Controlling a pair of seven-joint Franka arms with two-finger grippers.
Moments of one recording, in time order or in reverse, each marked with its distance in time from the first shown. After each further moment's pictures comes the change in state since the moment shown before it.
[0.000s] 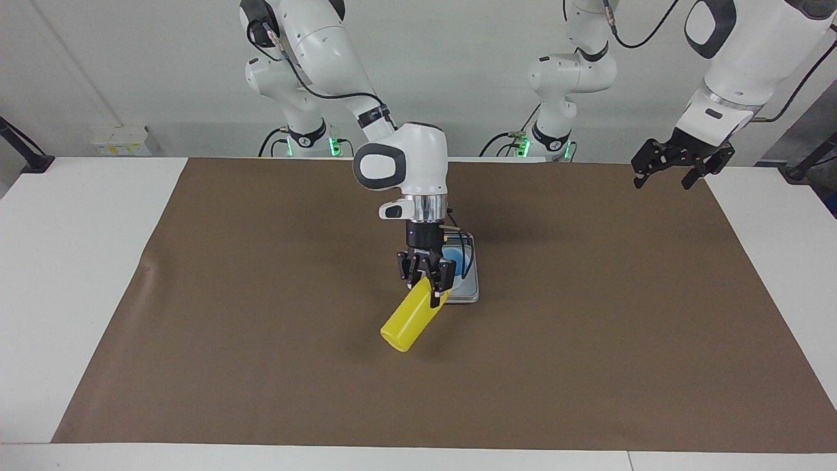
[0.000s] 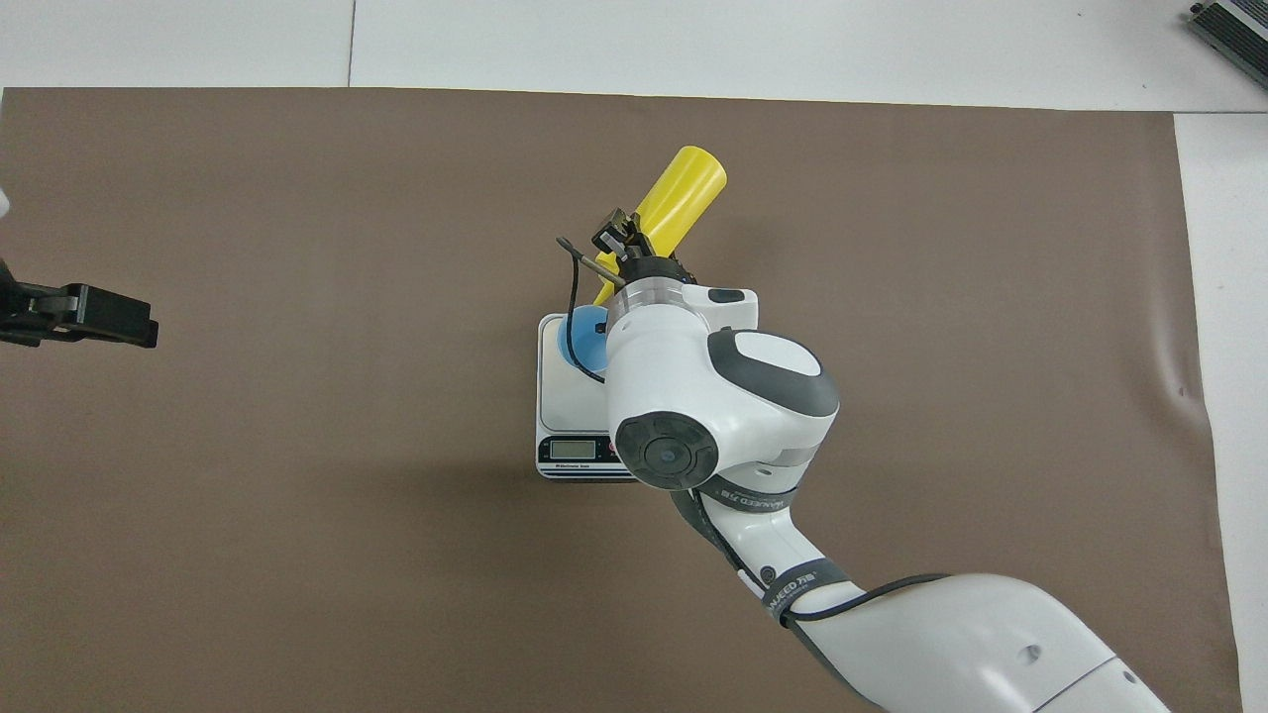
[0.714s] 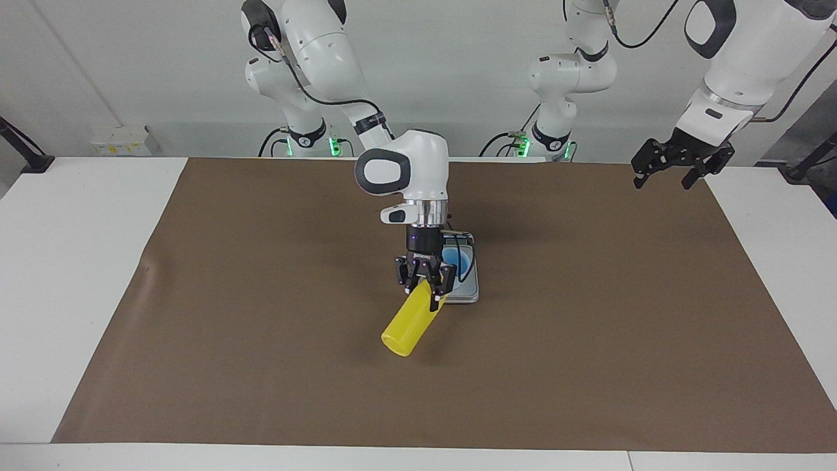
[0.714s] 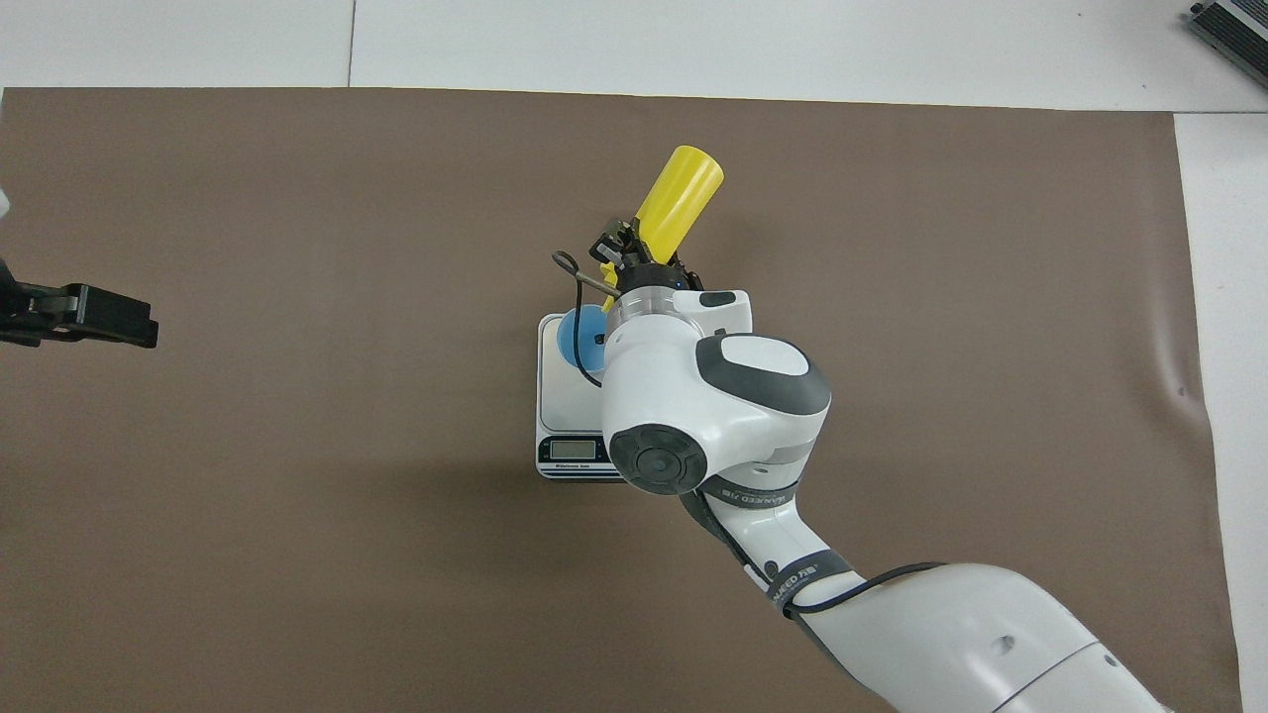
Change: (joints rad) left arm 0.000 0.000 0.000 0.000 0.000 0.000 0.000; right arm 0.002 0.023 -0.001 0.000 -0.090 0.000 0.001
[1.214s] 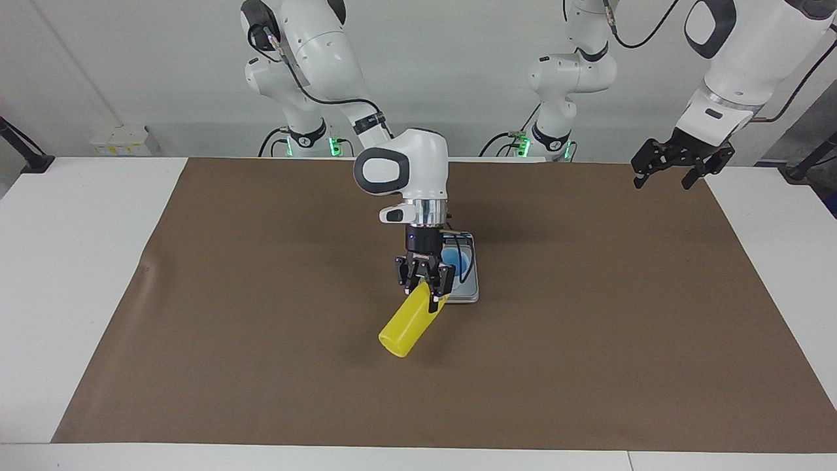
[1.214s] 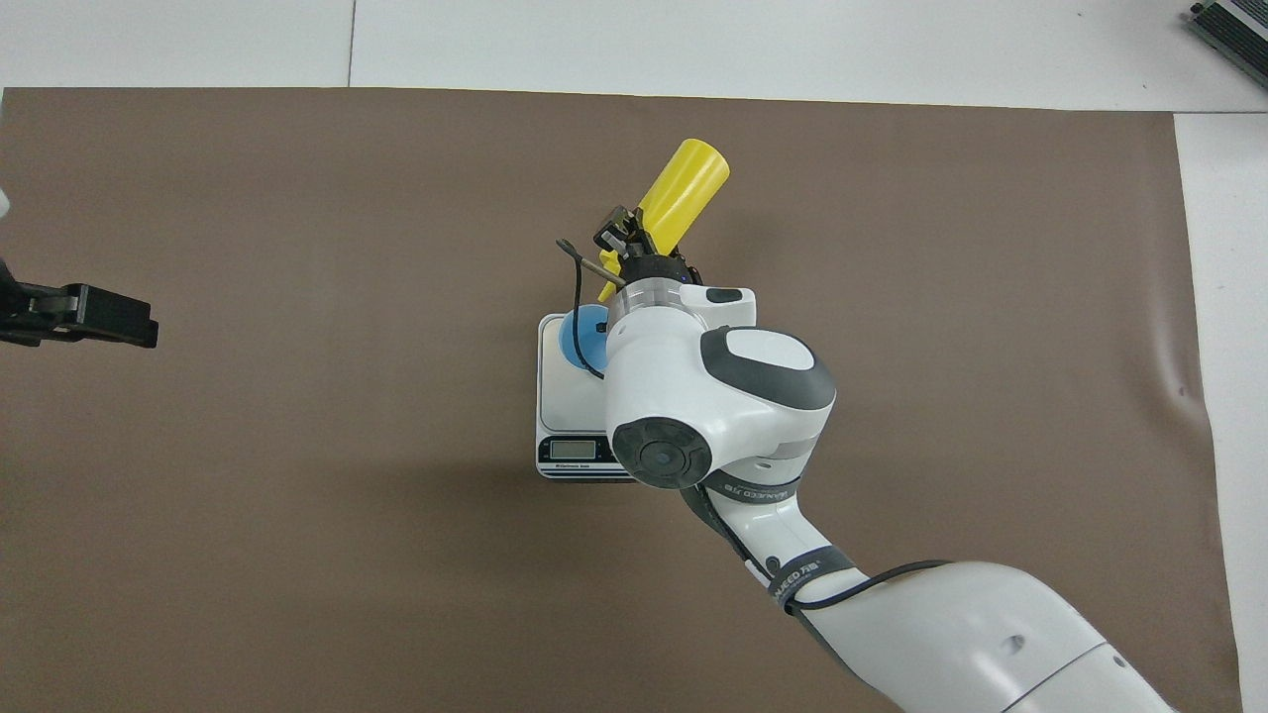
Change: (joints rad) left arm 0.000 0.000 0.000 0.000 0.000 0.000 0.000; right arm -0.008 -0.002 0.000 0.023 0.038 0.000 0.073
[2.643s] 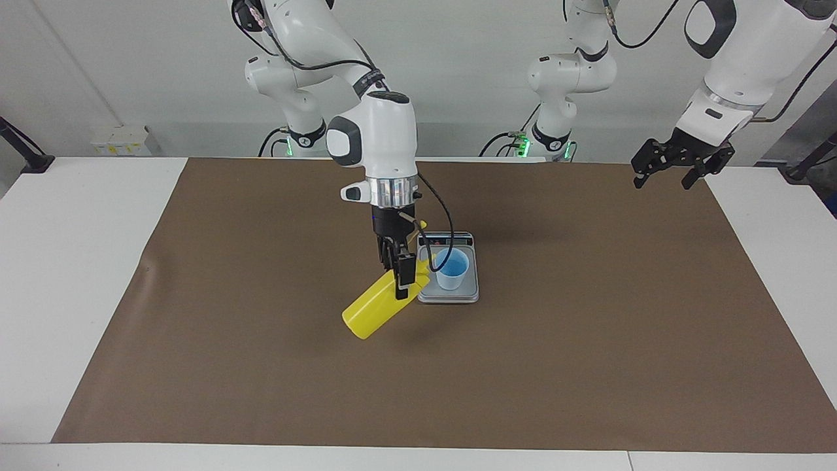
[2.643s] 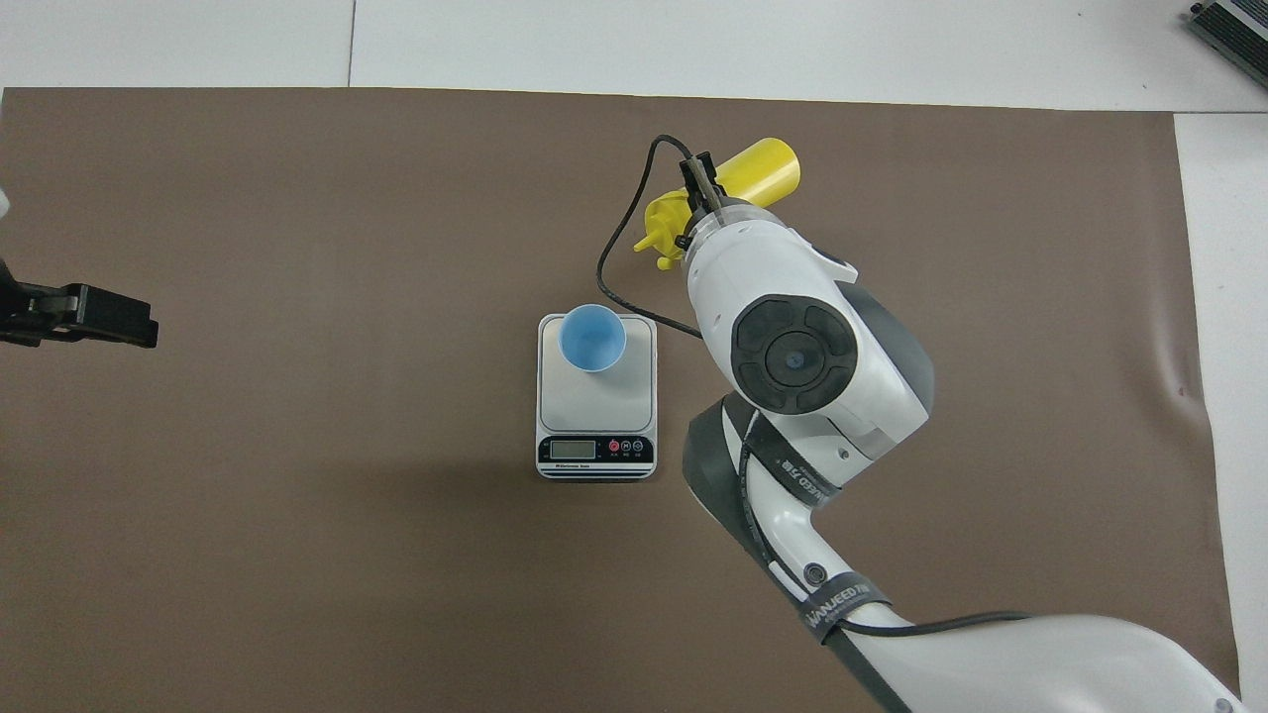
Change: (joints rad) left arm 0.000 0.000 0.000 0.000 0.000 0.000 0.000; right arm -0.065 -0.144 0.000 0.009 0.632 -0.170 -0.257
